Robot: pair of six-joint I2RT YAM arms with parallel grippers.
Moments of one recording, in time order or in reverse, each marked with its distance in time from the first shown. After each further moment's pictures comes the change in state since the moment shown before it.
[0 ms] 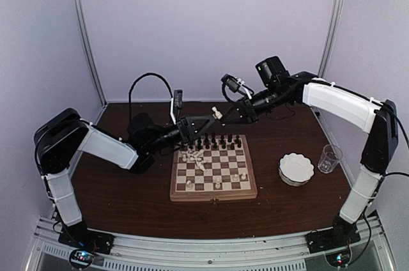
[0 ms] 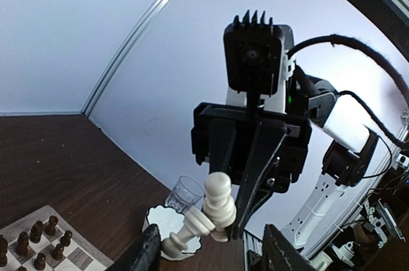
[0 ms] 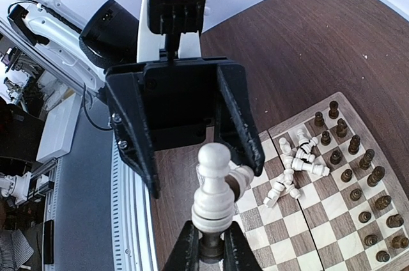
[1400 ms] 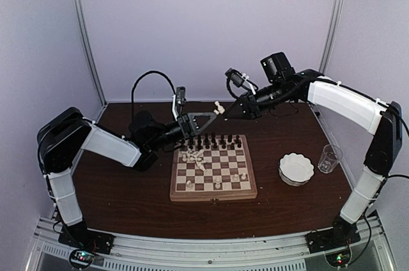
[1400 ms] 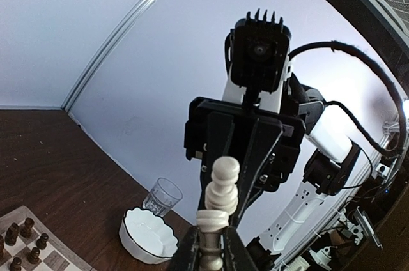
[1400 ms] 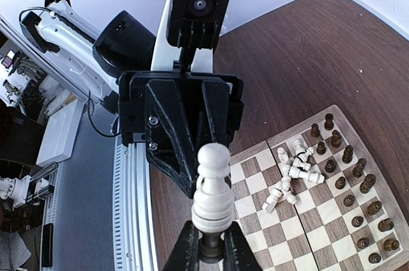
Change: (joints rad) left arm -0.006 0.028 0.056 0.040 0.045 -0.108; right arm -0.016 -0.039 0.000 0.016 -0.013 0.010
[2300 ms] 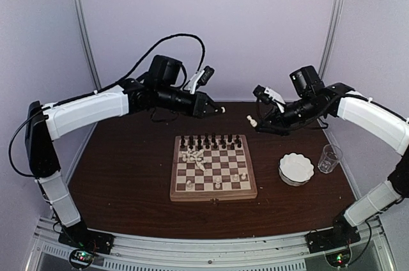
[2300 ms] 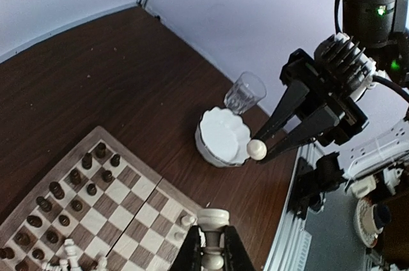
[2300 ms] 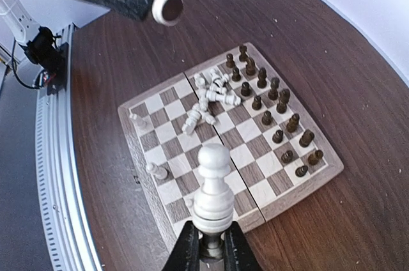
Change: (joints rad) left arm -0.003 -0.140 0.588 -1.512 0.012 0.525; right arm -0.101 -0.269 -0.270 -0.072 0.270 -0.245
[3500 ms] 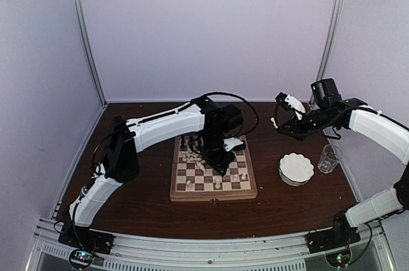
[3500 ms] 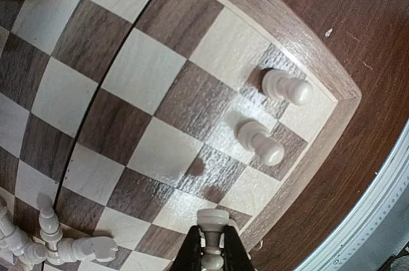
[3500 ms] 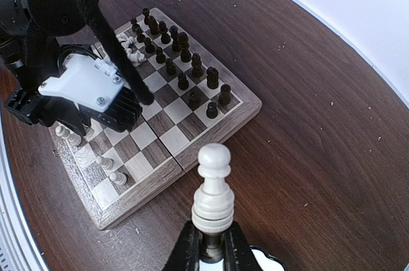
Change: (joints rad) left arm -0.195 0.737 0.883 -1.167 -0.290 0.337; right arm -0.195 -0.141 -0.267 0.129 0.151 -0.073
